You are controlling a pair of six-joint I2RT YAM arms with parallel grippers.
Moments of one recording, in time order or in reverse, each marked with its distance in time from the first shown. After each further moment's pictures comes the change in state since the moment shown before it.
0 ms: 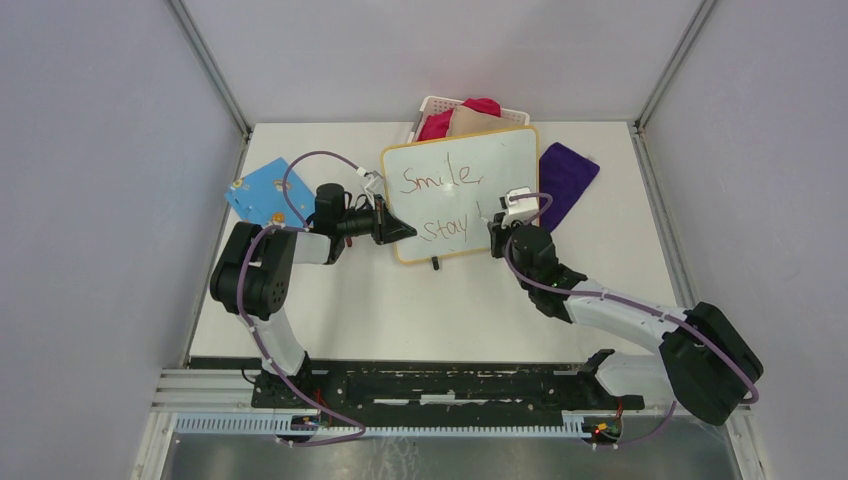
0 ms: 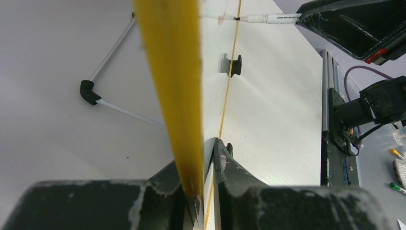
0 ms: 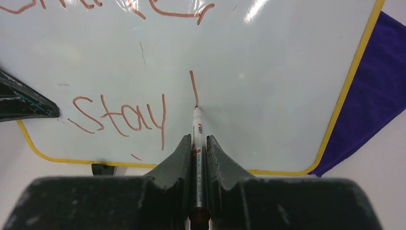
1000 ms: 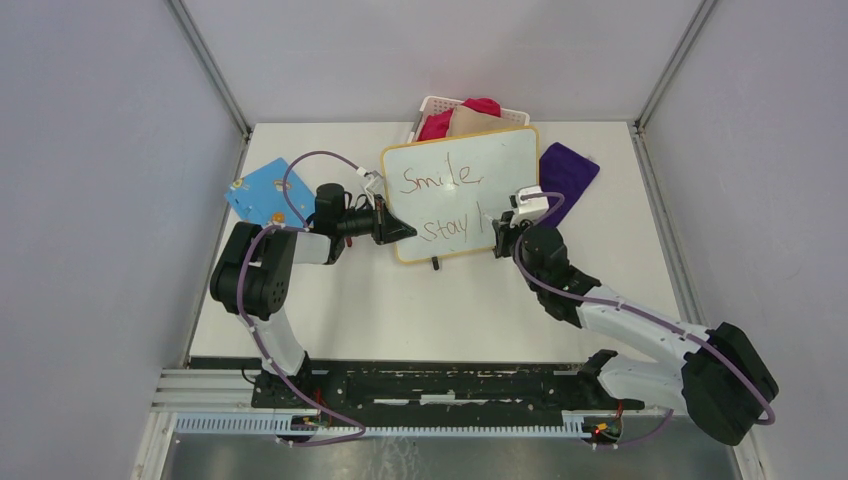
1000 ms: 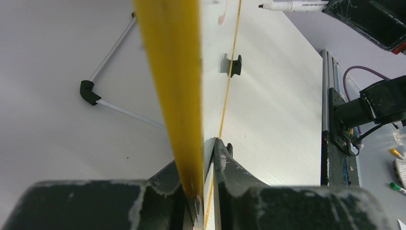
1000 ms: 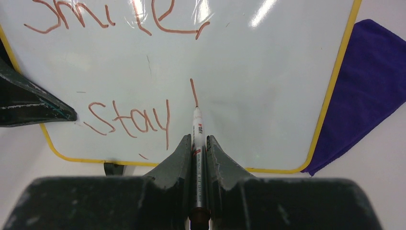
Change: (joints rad) left arm -0.001 0.000 0.000 0.000 0.000 0.000; right arm -0.005 -0.123 -0.020 -0.084 -0.027 0.016
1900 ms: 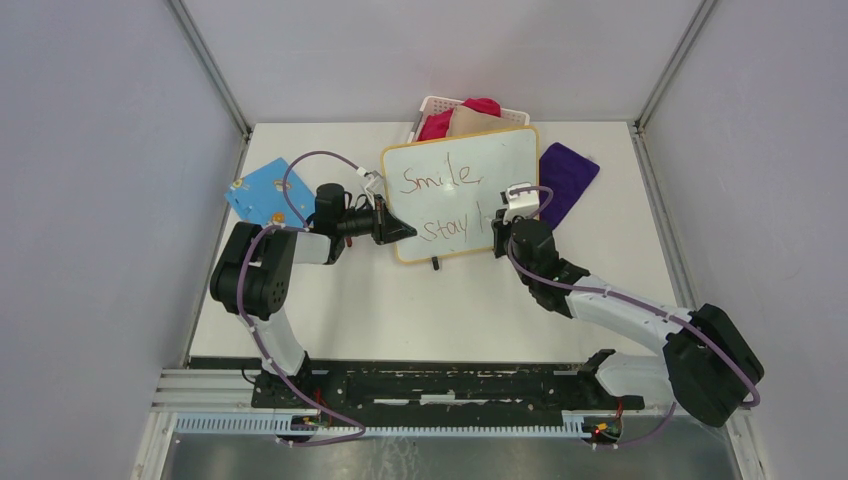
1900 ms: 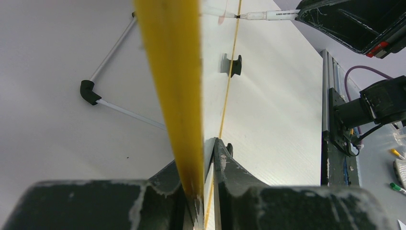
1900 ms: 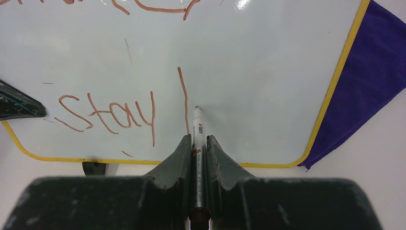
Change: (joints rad) left arm 0.000 0.000 0.000 0.000 0.000 0.000; right arm -0.013 0.112 0.061 -0.035 0.027 0.000
